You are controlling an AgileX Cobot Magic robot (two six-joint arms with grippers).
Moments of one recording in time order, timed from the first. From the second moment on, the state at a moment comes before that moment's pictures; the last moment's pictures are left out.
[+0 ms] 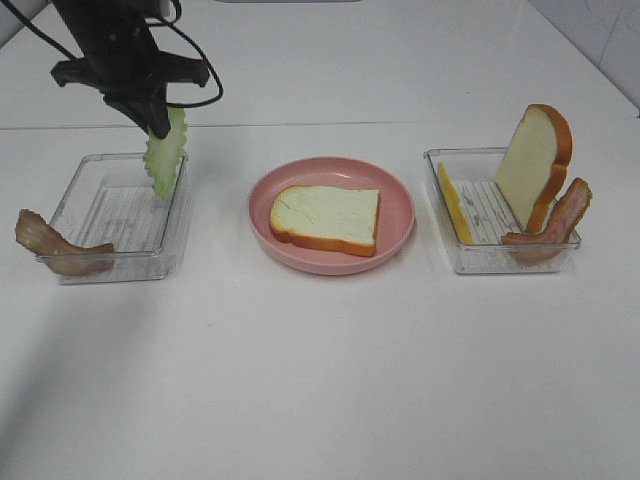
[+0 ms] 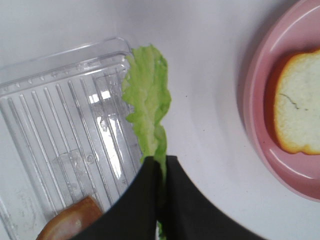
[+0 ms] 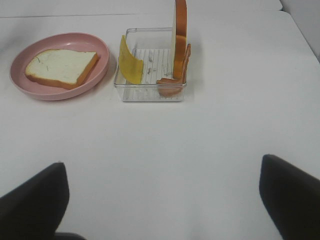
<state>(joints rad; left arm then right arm) -0.23 2.29 -2.13 -0.14 1.21 -0.01 -0.04 0.00 -0.50 0.10 1.05 -0.10</state>
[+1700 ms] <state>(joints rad) -0.42 2.47 -2.13 -0.80 1.00 0.39 -0.04 0.00 -0.50 0.10 1.05 -0.10</state>
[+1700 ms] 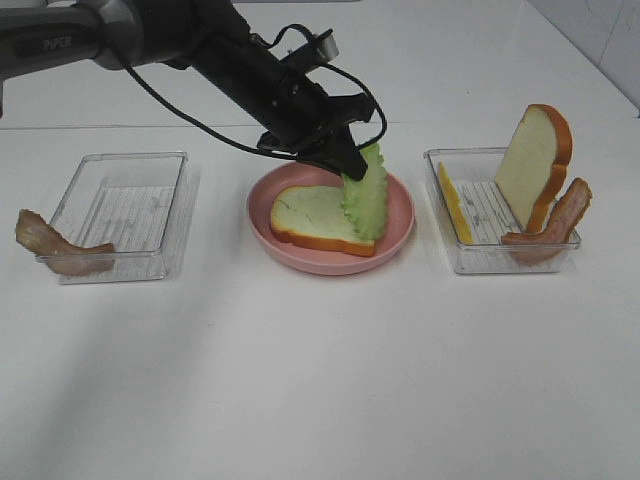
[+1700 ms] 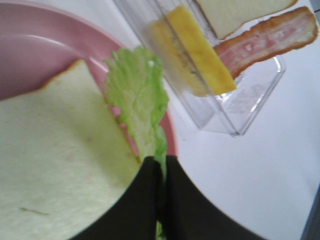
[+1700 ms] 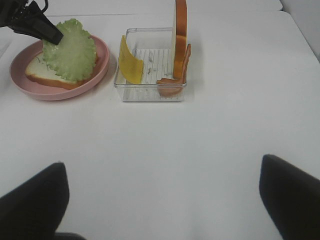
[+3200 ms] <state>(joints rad) -0.37 2.43 -2.36 -0.54 1.20 0.19 -0.04 0.00 -0.50 0.10 1.05 -0.10</state>
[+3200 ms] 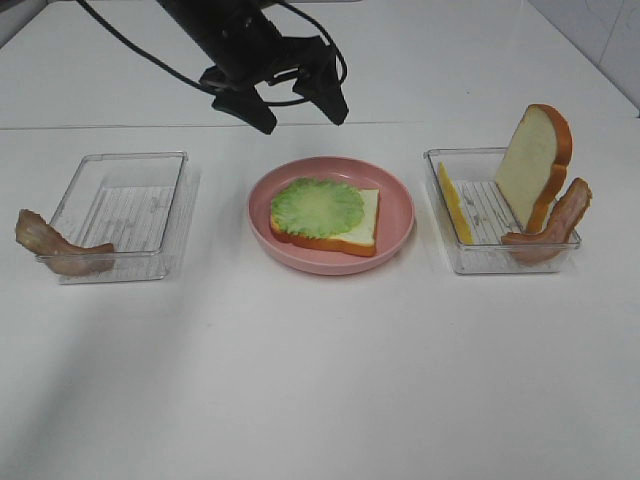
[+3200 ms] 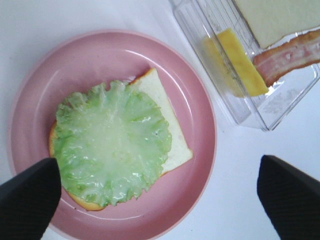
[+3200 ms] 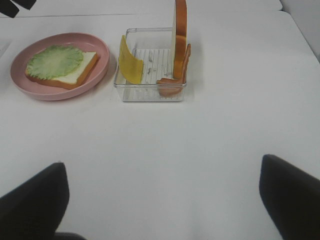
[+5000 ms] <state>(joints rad) -0.02 2.09 -1.54 -0.09 1.11 0.01 -0.04 0.00 -0.50 0.10 1.05 -0.10</state>
